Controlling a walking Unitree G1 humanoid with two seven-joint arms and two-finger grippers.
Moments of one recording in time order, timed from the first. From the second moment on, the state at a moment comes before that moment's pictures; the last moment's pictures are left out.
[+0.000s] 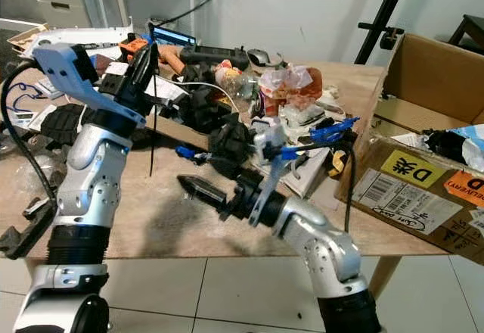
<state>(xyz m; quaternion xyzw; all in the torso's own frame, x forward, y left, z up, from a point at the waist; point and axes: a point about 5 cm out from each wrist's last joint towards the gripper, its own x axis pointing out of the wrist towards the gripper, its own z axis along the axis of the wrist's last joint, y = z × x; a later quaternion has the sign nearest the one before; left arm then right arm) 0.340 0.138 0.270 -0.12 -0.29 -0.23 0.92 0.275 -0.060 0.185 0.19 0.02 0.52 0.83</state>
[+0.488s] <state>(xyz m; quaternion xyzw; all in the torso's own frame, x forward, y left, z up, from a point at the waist) 0.320 0.112 0.275 -0.15 -0.30 -0.29 0.89 0.295 -0.068 0.196 0.21 -0.03 0.44 0.87</state>
